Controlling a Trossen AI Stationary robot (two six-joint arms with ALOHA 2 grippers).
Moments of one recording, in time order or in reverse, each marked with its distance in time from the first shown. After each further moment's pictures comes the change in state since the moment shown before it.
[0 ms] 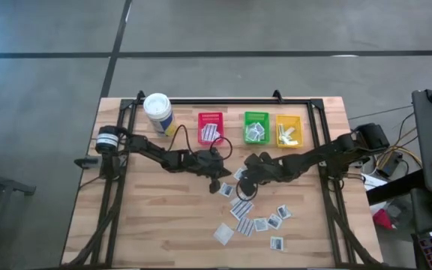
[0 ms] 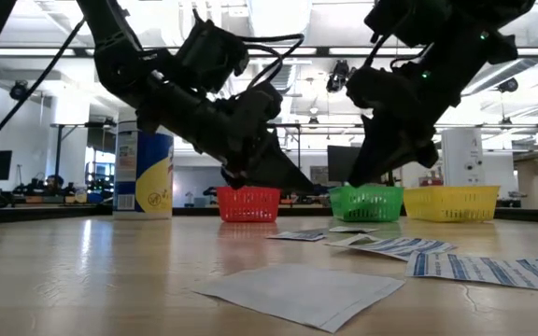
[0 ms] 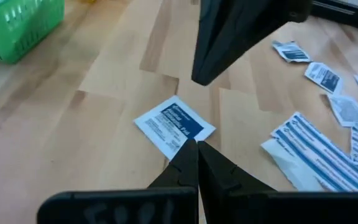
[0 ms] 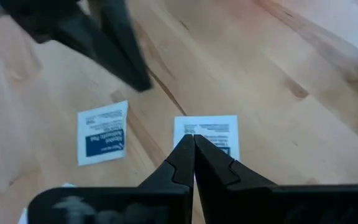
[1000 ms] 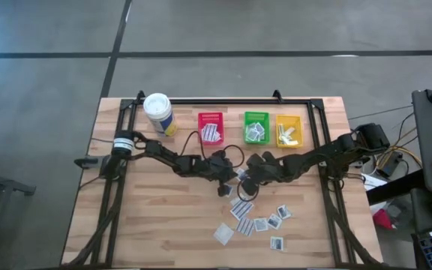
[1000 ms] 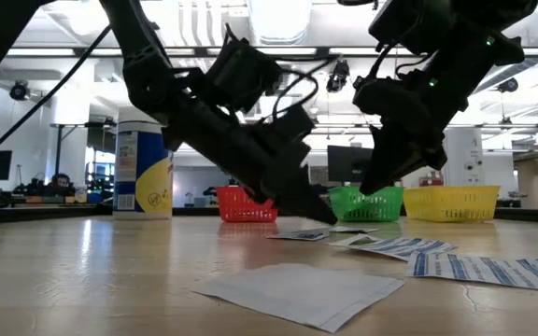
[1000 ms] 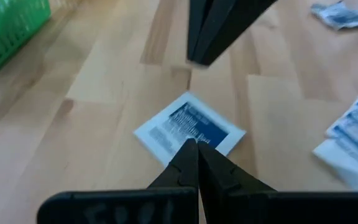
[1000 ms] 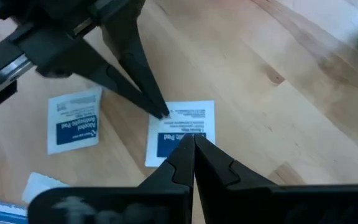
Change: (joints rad) left arm -0.025 0.169 0.163 -0.057 -0.114 0.116; right arm 0.002 -0.005 -0.015 -0.053 0.027 -0.002
